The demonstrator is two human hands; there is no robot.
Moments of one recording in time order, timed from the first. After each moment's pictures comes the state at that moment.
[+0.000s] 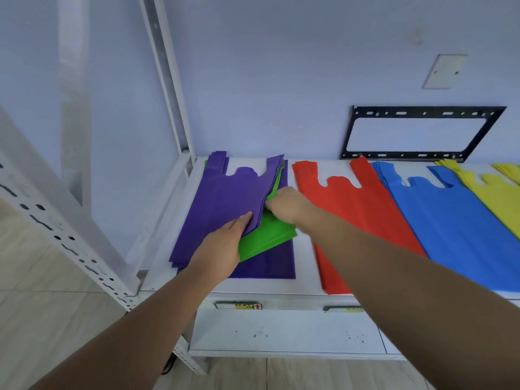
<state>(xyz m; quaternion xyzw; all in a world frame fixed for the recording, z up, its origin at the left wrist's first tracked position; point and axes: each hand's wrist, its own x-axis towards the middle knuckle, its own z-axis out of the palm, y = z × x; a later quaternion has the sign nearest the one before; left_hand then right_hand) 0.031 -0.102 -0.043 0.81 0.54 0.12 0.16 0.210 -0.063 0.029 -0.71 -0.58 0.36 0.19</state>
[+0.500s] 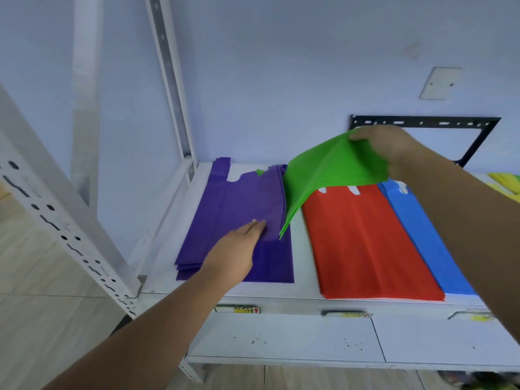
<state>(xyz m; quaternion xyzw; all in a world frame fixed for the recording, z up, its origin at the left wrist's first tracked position) 0.057 -0.112 -0.035 0.84 0.52 0.11 0.12 0.347 -0.062 0.139 -0.71 -0.43 0.35 0.43</state>
